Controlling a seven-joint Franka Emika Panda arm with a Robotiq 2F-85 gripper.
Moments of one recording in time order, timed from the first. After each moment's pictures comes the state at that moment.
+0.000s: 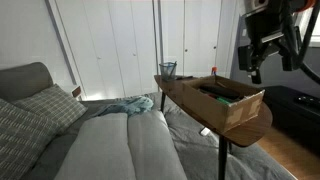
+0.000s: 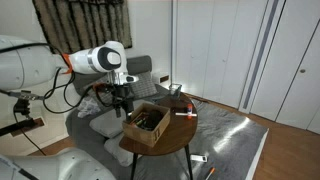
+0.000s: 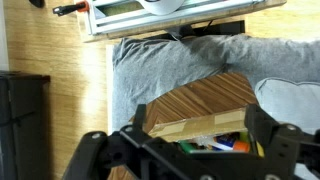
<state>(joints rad) 0.04 -0.74 0.32 -2.45 0.02 1.48 0.42</state>
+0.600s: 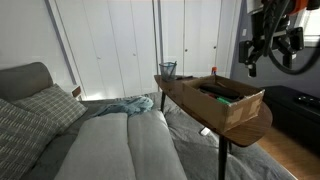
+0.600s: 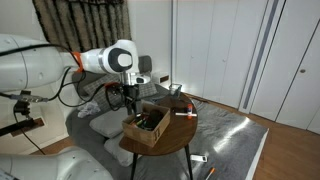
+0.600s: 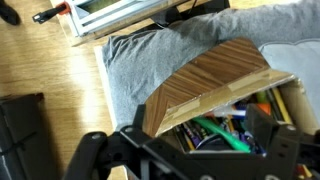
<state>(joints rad) -0.03 -0.74 0.23 -2.47 0.02 1.57 0.50</state>
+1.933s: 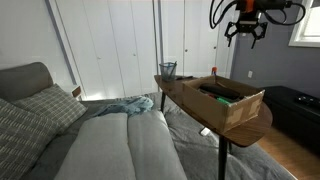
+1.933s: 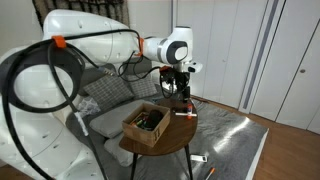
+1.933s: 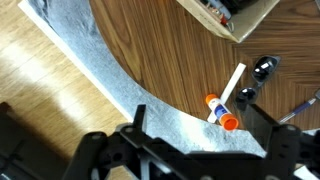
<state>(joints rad) -0.22 -0.25 0.04 -2.03 0.03 1.92 0.59</state>
